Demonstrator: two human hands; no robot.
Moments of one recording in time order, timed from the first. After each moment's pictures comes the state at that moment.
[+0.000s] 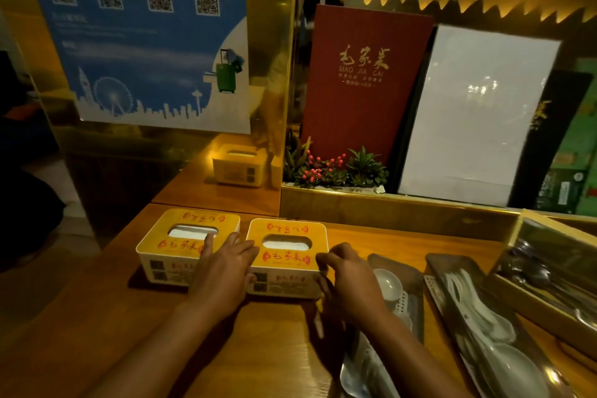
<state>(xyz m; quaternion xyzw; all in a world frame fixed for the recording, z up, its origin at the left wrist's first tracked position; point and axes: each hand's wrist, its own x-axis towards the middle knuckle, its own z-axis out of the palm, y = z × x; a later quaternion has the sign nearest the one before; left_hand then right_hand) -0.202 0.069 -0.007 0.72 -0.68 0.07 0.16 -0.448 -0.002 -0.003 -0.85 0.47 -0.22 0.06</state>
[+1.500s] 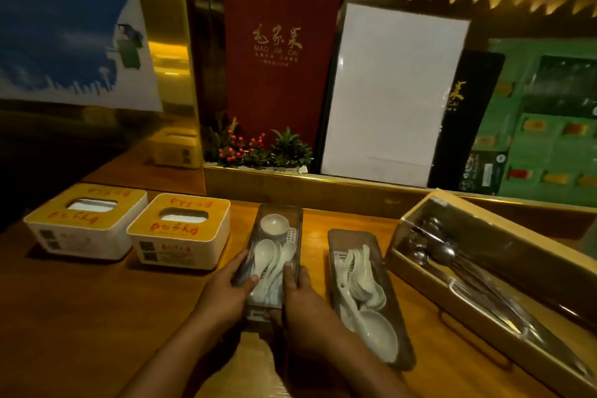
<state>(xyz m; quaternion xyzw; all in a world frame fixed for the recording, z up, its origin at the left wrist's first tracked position) -0.449 0.071 -0.019 0.67 -0.37 -0.40 0.50 -0.609 0.025 -0.012 -0.86 0.46 0.00 0.24</state>
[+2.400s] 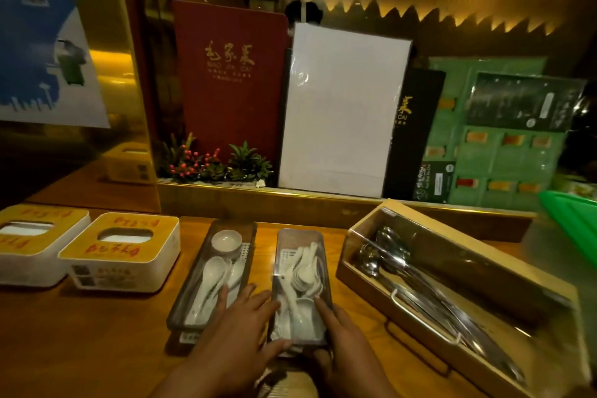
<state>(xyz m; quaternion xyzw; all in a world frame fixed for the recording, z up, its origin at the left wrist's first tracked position) -0.551 0.066 0.009 0.67 -0.73 -0.11 0.05 -0.765 0.026 -0.011 -0.81 0.50 -0.14 0.28</state>
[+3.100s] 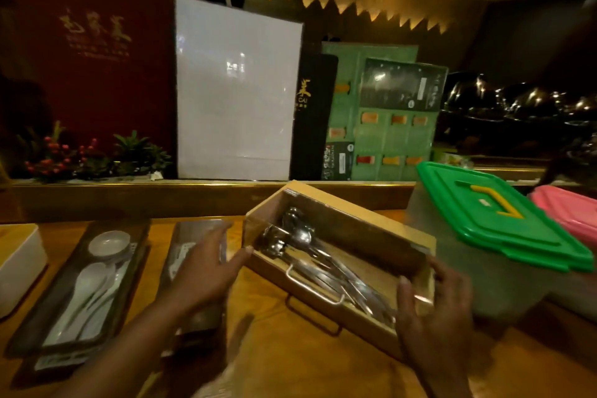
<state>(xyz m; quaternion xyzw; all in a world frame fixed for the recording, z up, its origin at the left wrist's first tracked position) -0.658 -0.021 0.030 0.62 -0.63 -0.26 0.39 -0.977 0.050 0.040 -0.50 0.68 -0.54 -0.01</state>
